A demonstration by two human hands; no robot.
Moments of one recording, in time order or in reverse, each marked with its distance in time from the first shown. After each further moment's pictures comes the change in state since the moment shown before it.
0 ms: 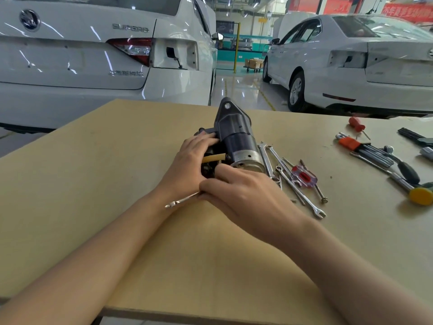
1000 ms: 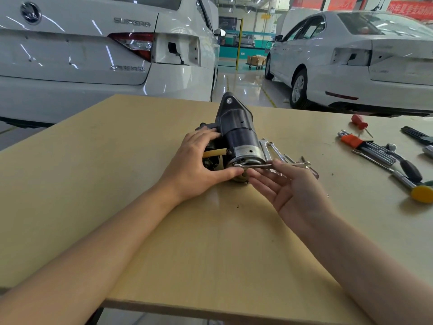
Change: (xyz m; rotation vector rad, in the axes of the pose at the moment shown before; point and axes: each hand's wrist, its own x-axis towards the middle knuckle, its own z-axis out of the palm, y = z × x) left_hand -0.007 0.012 0.000 -0.051 0.085 -0.024; right_hand -0.020 0.025 0.000 1.851 0.648 1.287
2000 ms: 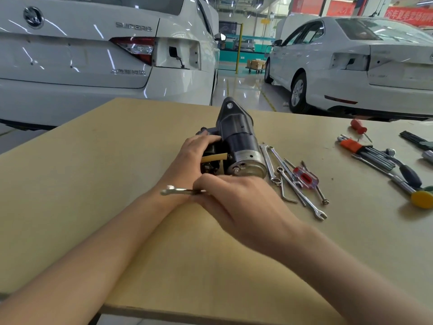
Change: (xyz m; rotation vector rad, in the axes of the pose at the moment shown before) left_hand 0.005 -0.010 -0.005 -0.035 -0.112 -0.084; right_hand -0.021 0.022 0.031 -1.655 -0.671 -1.196
